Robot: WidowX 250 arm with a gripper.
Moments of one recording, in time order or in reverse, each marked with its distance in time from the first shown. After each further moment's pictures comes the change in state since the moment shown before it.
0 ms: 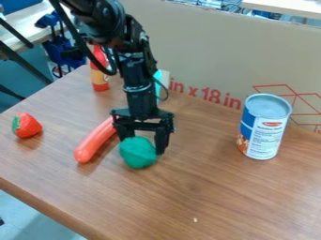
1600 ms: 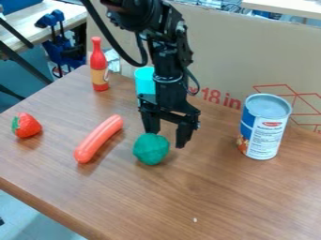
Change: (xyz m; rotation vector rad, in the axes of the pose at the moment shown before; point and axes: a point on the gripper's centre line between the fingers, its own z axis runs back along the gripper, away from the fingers) arm 0.008 -0.041 0.018 0.115 -0.082 -0.260
